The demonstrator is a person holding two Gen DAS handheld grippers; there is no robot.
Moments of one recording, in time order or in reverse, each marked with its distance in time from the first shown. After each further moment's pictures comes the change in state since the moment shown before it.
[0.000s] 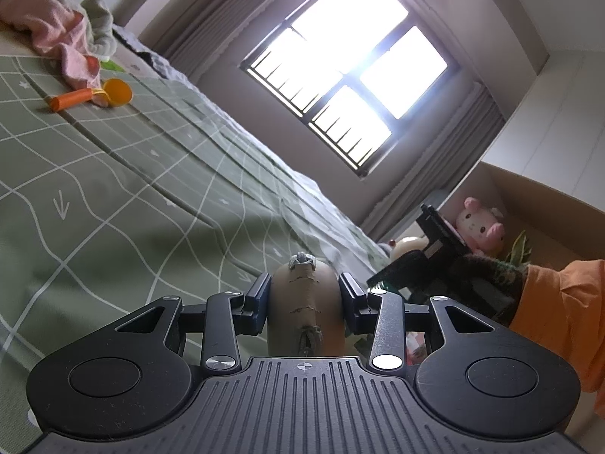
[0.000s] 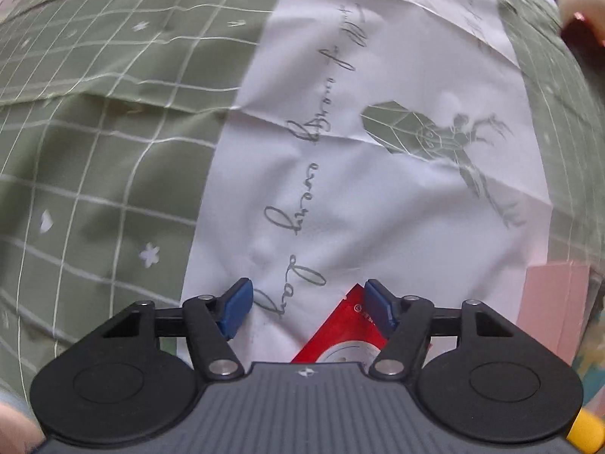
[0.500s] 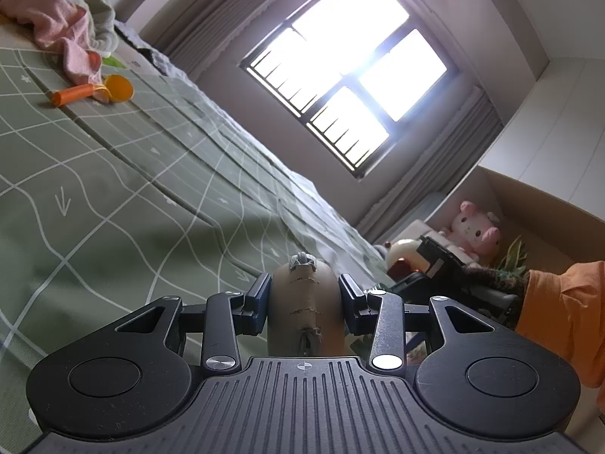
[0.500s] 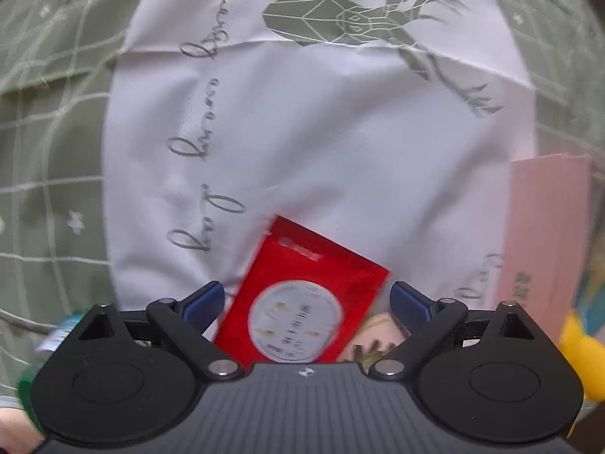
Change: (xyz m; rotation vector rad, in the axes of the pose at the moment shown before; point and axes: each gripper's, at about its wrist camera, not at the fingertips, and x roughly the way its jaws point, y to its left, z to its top) left arm -0.002 0.003 0.000 -0.018 -0.002 -0.015; right arm 0.023 -0.049 -0.011 0.214 0.174 0.065
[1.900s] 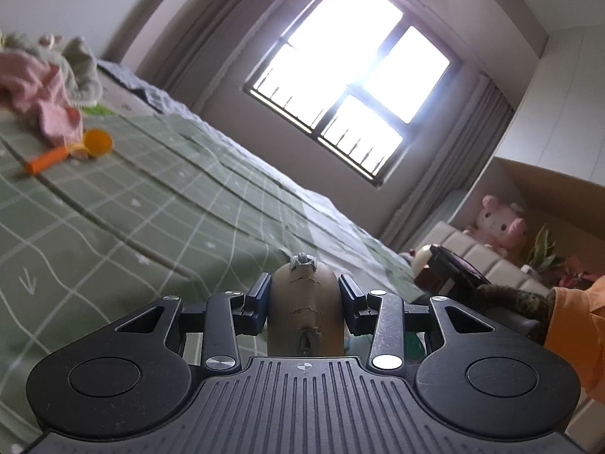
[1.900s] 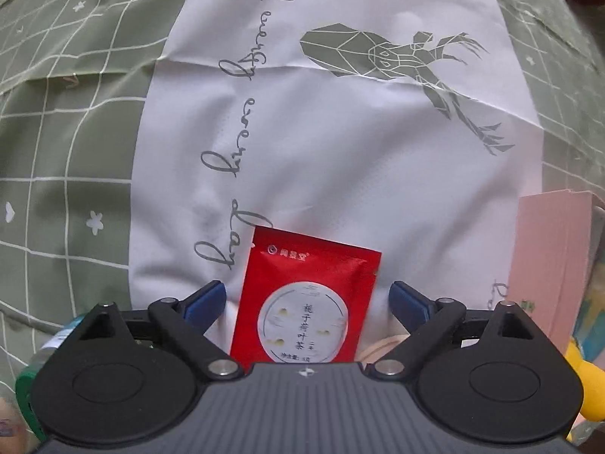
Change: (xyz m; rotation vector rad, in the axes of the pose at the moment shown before) left arm 0.023 -0.042 0.023 0.111 -0.036 0.087; right arm -0.011 0.017 -0.007 -0.094 -0.080 -0.009
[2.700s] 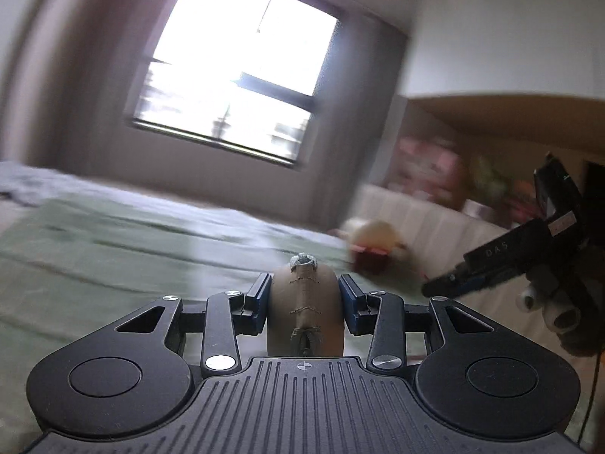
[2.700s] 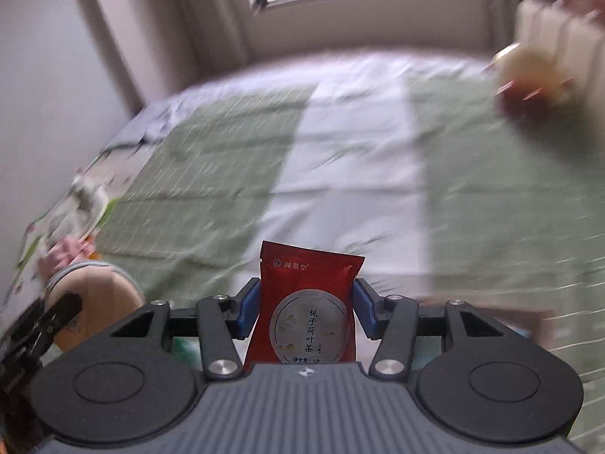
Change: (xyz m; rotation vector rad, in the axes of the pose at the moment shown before) left arm 0.099 -0.241 0.052 0.387 0.083 -0.184; right arm -0.233 -0.213 -0.120 0.004 -0.693 0.285
